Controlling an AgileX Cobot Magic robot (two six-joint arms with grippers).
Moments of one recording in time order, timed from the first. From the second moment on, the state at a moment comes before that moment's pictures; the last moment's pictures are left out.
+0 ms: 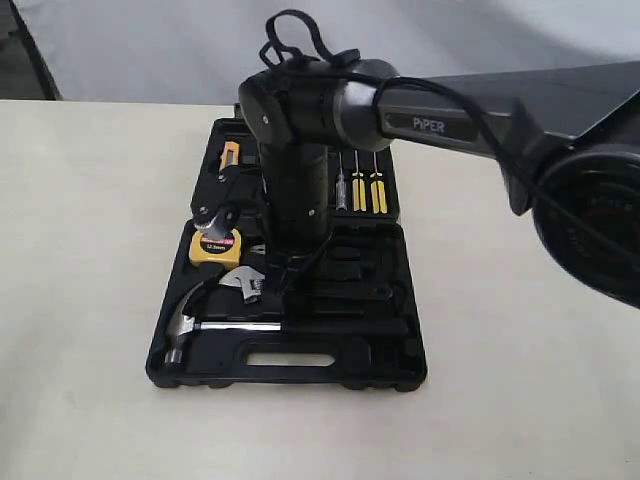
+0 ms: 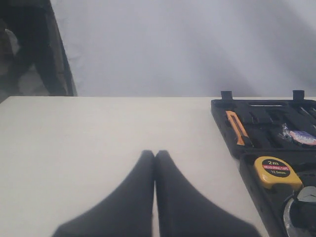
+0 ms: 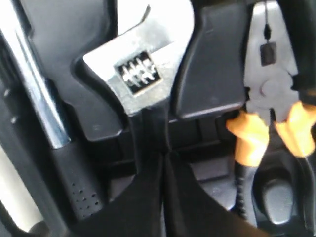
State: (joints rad) left arm -0.40 1.30 -0.96 0.82 0.66 -0.60; right arm 0.62 2.26 -1.79 -0.04 1.18 -0.56
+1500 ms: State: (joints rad) left arm -0.40 1.30 -0.96 0.82 0.66 -0.60; right arm 0.57 2.22 -1.72 -0.03 1.14 -0.52
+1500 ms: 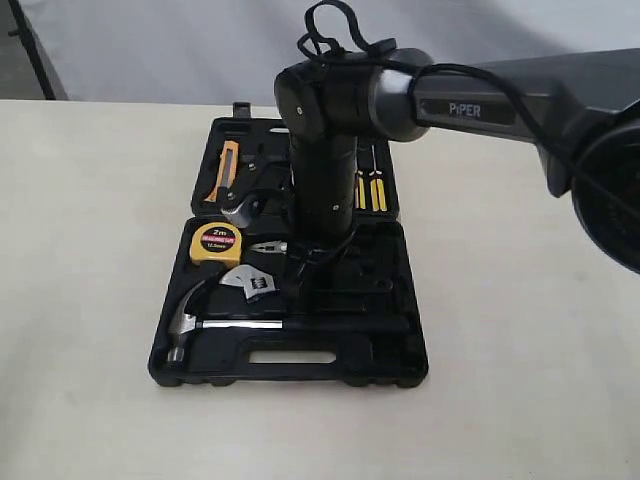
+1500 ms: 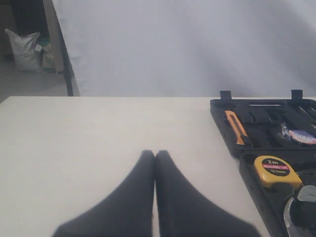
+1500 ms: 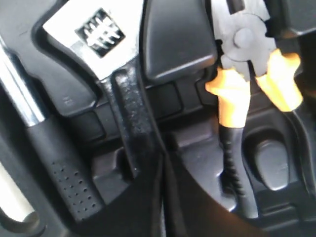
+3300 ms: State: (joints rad) left arm -0.40 1.30 -0.96 0.82 0.66 -0.60; right arm 0.57 1.66 -1.53 -0.11 0.99 -0.20
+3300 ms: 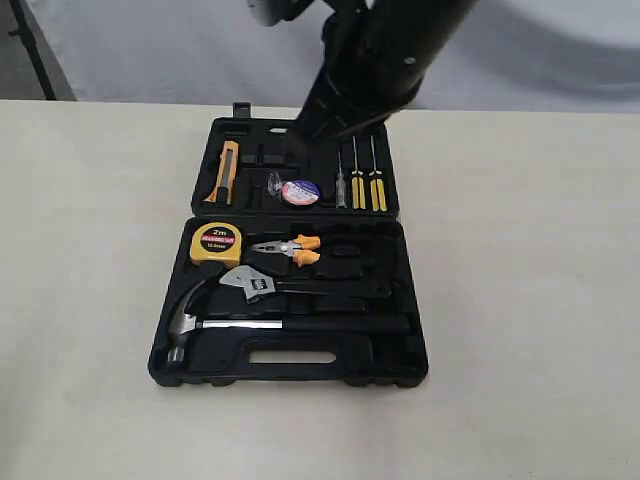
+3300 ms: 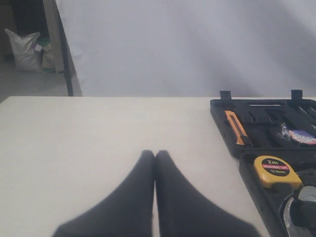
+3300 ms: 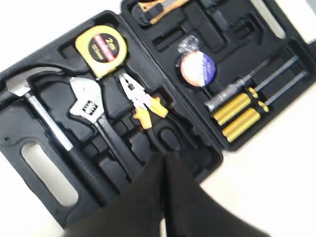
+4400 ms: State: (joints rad) left arm -0.40 1.30 -0.96 0.82 0.66 -0.60; right arm 0.57 0.36 -0.14 0.13 0.18 -0.13
